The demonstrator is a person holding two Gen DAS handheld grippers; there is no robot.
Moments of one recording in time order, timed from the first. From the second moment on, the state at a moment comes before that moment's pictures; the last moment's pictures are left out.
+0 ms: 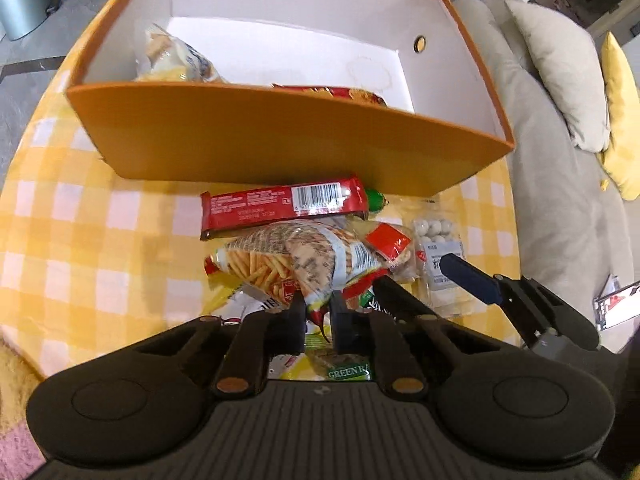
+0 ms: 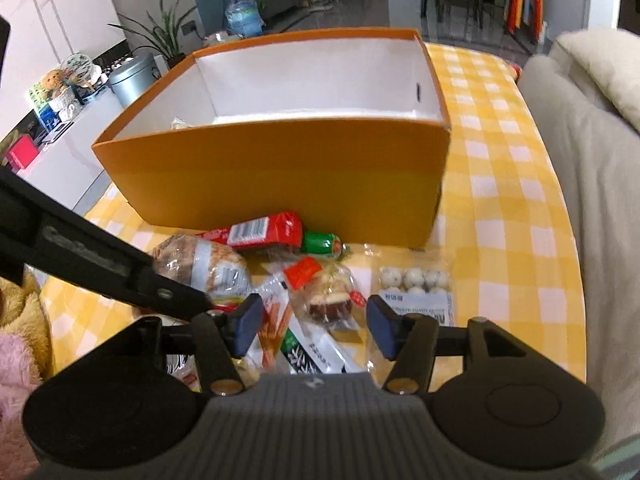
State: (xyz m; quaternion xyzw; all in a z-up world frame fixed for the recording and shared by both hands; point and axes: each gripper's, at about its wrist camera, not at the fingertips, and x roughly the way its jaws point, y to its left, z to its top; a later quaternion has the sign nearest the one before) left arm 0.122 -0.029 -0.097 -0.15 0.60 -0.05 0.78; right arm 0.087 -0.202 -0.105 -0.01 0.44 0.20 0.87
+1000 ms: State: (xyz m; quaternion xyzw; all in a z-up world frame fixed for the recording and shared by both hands) left arm 0.149 -0.027 -0.150 -0.20 0.62 -0.01 0.76; right arm 0.110 -0.195 -0.136 -0.04 0.46 0.20 0.86
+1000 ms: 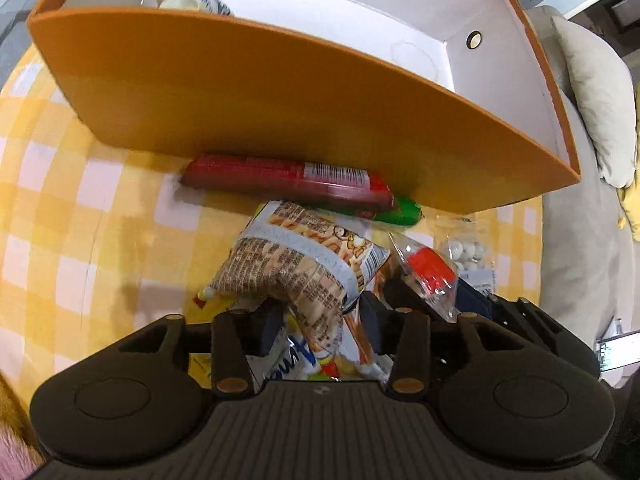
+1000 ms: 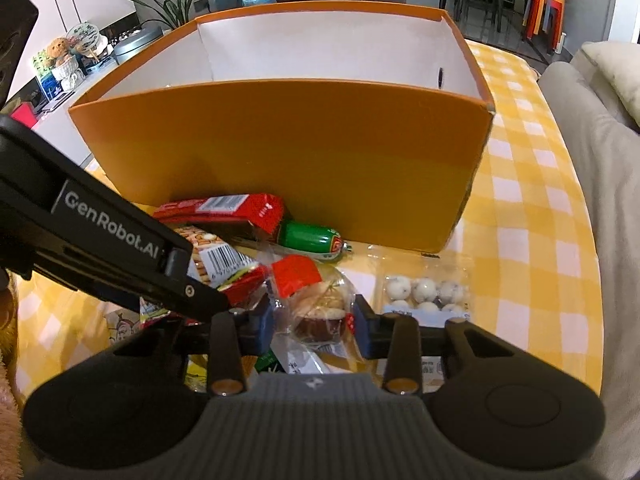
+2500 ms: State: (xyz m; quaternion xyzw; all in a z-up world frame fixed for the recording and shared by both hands) left arm 0.105 -0.001 -0.017 -0.07 0.46 -0.13 0.87; right arm 0.088 -0.188 -0.009 -0.04 0.40 0.23 0.89
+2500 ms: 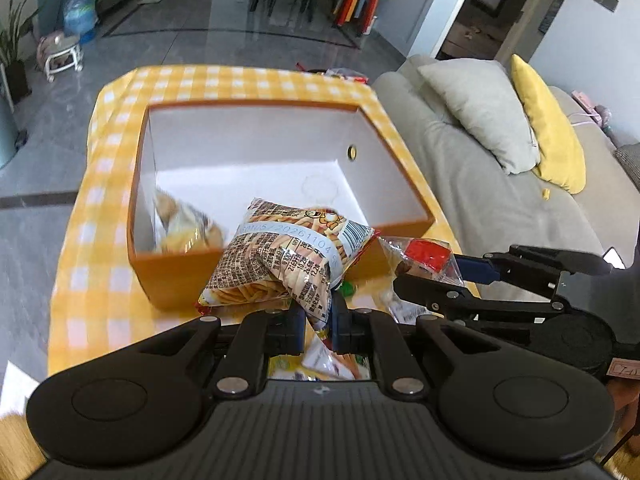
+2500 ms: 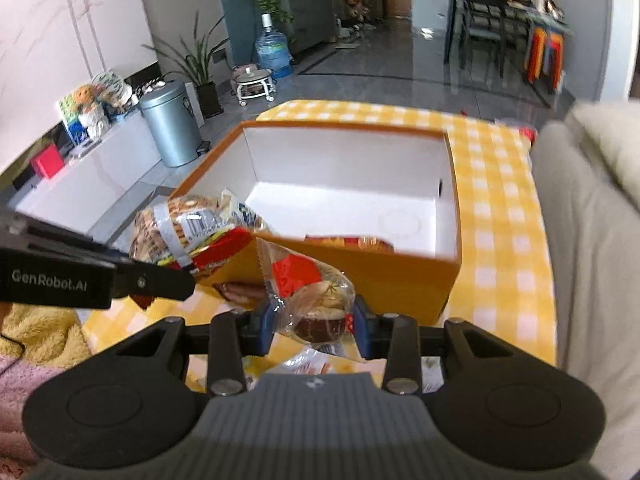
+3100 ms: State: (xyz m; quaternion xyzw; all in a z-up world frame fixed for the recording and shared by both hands) left arm 0.187 -0.020 -0.015 0.04 0.51 -0.15 0.84; right arm 0.174 -0.172 0.010 -0.18 0.41 0.20 0.87
